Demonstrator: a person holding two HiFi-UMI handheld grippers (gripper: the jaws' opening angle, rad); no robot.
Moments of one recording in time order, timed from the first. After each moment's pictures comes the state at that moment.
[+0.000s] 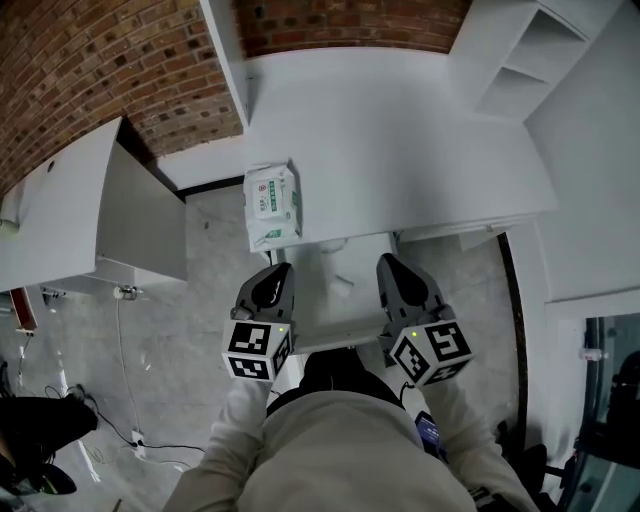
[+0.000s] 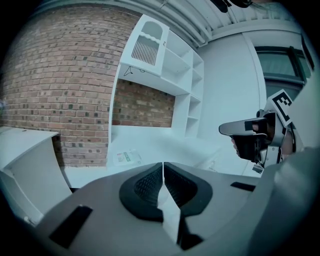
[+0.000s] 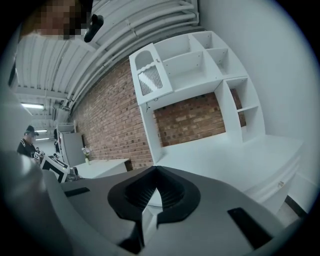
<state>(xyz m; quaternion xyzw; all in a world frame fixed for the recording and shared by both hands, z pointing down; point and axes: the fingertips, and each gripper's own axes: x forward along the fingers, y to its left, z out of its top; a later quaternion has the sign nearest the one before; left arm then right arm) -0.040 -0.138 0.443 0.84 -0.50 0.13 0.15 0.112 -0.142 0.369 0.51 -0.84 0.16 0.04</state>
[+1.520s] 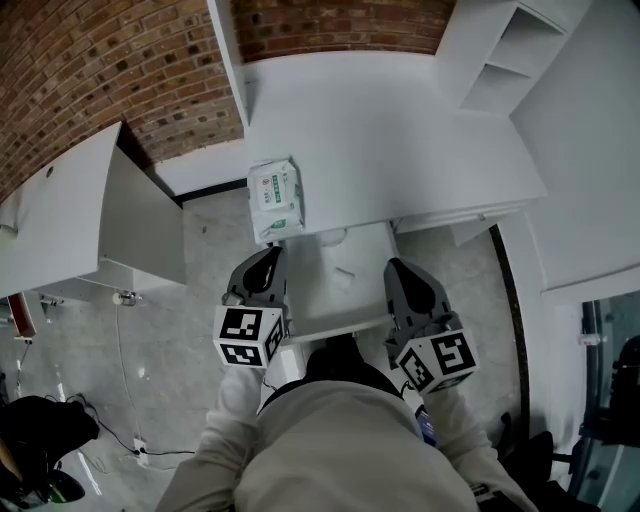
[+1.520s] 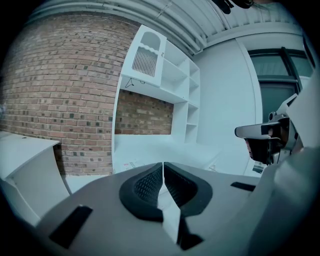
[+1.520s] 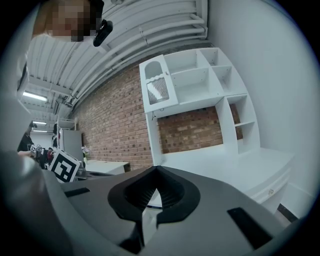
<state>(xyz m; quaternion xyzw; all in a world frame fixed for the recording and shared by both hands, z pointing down) -0.067 -0.134 0.407 0.85 -0.50 0.09 0.11 0.106 -0.089 0.337 0.54 -0.84 0.11 0.03</state>
